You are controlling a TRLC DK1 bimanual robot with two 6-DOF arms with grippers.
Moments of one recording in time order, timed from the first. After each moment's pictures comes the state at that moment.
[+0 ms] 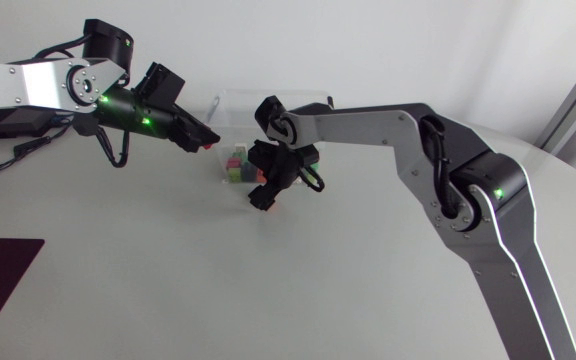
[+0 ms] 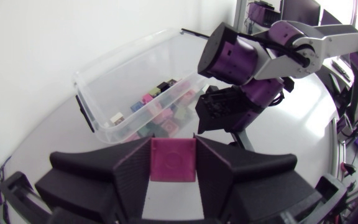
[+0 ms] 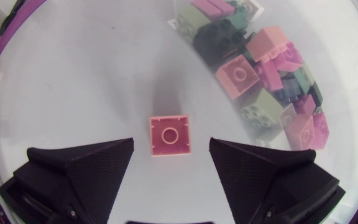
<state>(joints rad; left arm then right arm) -0.13 1.79 1.36 -0.36 0.53 0.52 0.58 2.49 2.04 -0.74 -0.12 -0.36</state>
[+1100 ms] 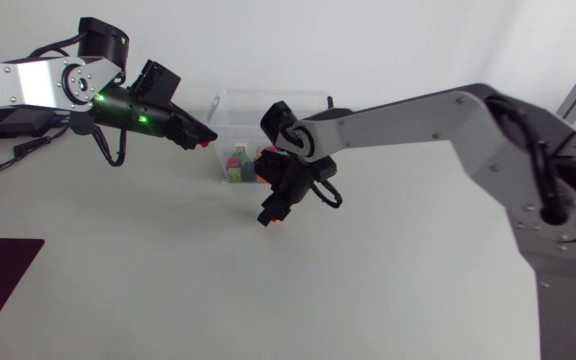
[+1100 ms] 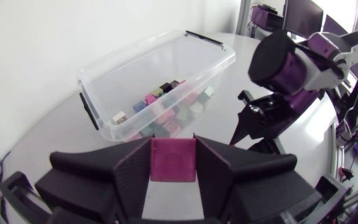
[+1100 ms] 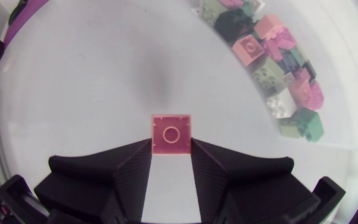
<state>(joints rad) -0.12 1.78 1.37 -0.36 0.54 0.49 0.62 2.21 1.65 -0.63 -0.09 -0.33</state>
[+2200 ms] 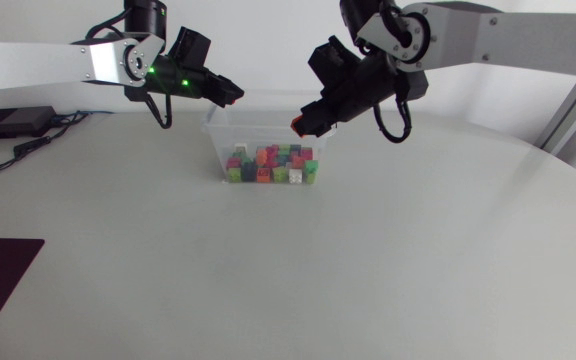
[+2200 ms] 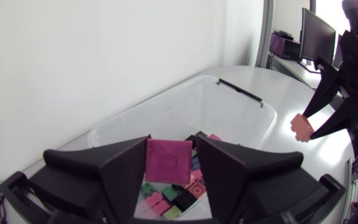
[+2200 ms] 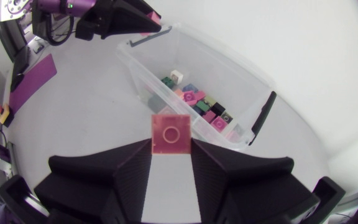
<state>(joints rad) -0.19 2.09 1.76 -0.21 0.47 0.33 0.45 1.87 1.64 -0.59 -0.16 -0.24</state>
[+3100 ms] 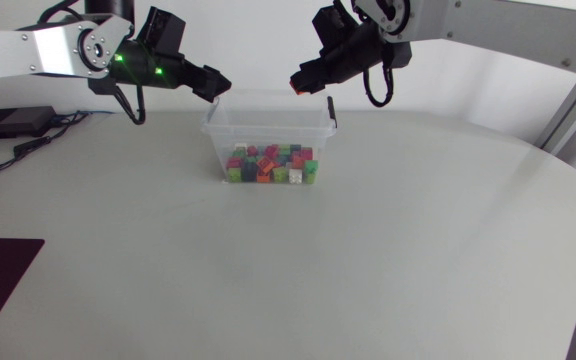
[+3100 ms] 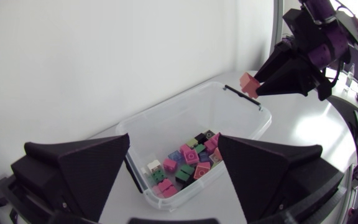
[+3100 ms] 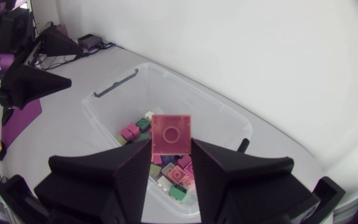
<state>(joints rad) -0.16 1.87 1.58 -0.20 0.38 0.31 0.38 2.10 2.01 -0.56 -0.20 -0.19</state>
